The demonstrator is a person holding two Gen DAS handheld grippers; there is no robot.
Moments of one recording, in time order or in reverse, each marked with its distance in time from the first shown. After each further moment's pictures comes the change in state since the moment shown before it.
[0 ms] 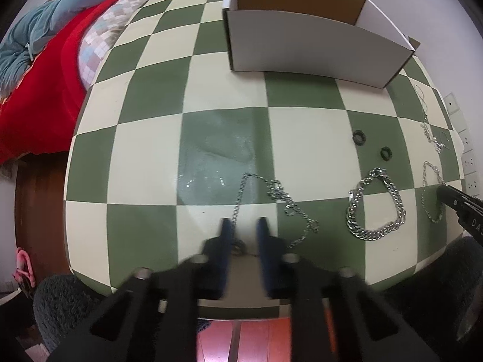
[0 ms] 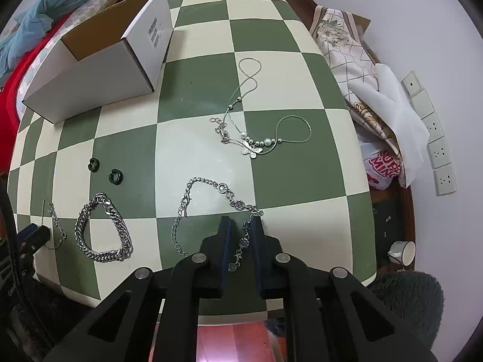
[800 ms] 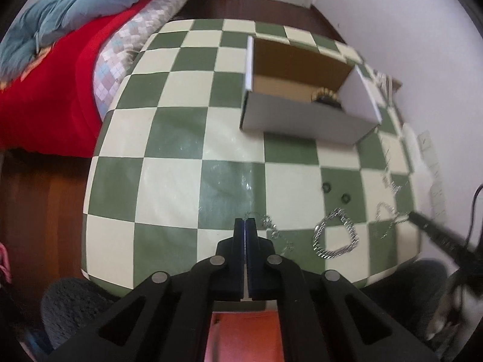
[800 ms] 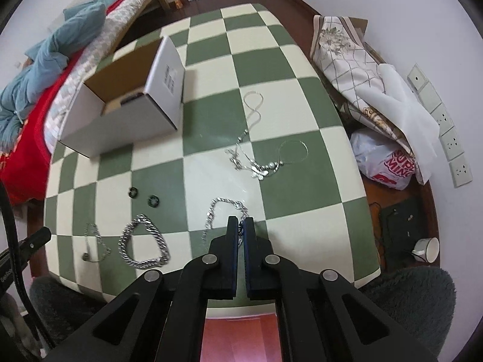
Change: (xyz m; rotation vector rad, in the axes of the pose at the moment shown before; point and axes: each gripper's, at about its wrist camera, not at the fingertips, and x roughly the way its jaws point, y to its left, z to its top) left arm -0.066 0.046 0.020 -0.109 -0.116 -0.154; right arm -0.043 -0.015 0.003 0.085 -0.082 0.148
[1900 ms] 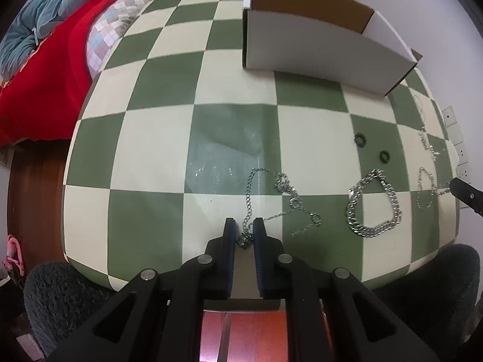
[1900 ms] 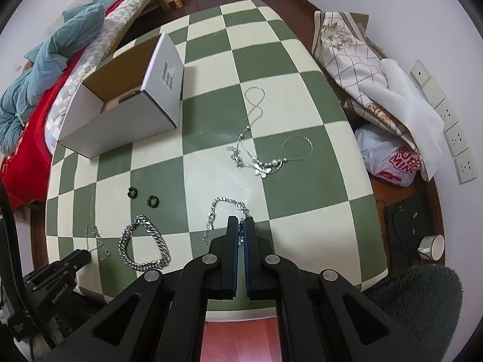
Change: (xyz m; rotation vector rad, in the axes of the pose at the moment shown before) left arm 0.061 -0.022 -0.035 0.047 0.097 0.111; right arm 0.011 -0.005 0.000 0.014 0.009 0.016
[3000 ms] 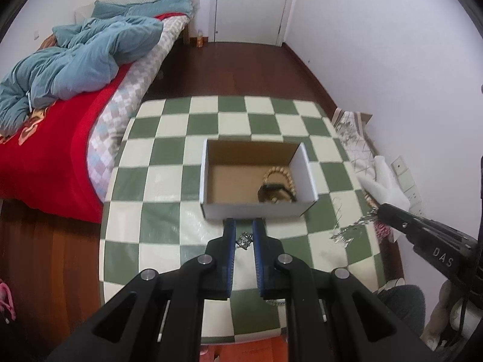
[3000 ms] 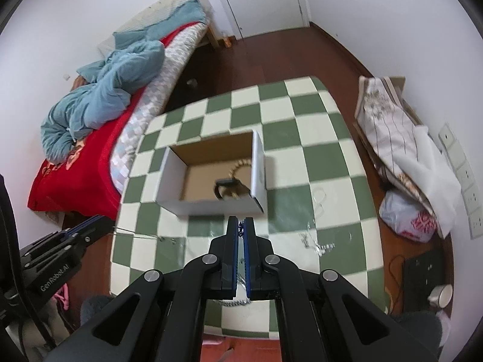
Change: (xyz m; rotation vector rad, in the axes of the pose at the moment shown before) left arm -0.158 -0.022 0.088 0.075 -0.309 -0.139; right arm -0.117 0.063 0.059 -0.113 -0.198 0.184
